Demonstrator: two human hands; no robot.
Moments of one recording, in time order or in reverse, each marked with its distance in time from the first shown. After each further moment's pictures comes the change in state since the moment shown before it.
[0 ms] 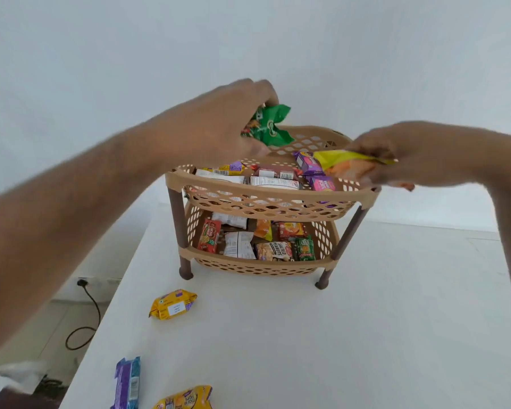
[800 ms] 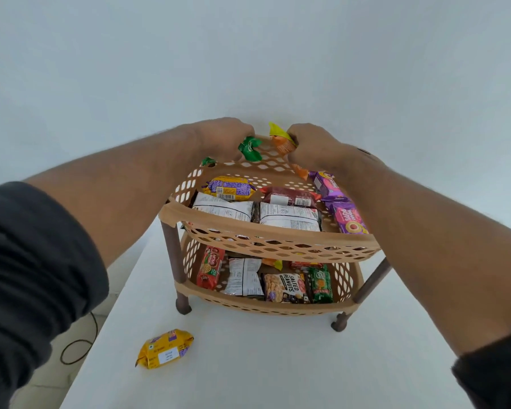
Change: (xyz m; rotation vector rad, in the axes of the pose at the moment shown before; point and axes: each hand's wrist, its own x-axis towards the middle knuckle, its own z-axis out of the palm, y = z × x) left_hand 0.140 -0.161 0.083 0.324 -0.284 -0.208; right_hand 0.267 0.030 0.056 -0.022 0.311 0.095
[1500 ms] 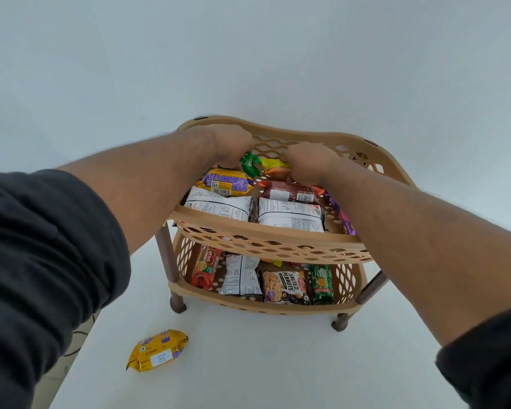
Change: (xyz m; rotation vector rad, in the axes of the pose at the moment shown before) left_hand 0.023 0.012 0.032 0.311 -0.179 0.071; right_hand 0.007 0.010 0.043 -0.466 -0.196 -0.105
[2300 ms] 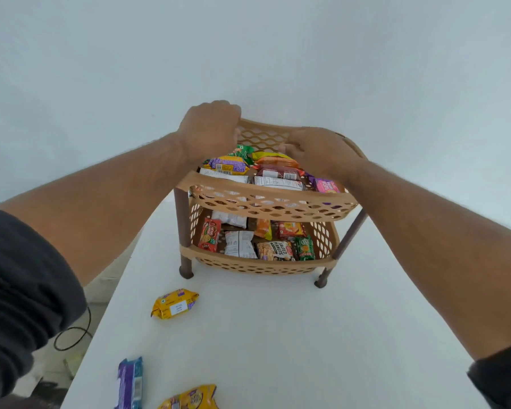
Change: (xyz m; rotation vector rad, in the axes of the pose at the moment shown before) left_hand -0.130 0.023 -0.031 -0.256 0.519 -0.204; right_hand -0.136 -0.024 -0.056 0.264 0.284 0.046
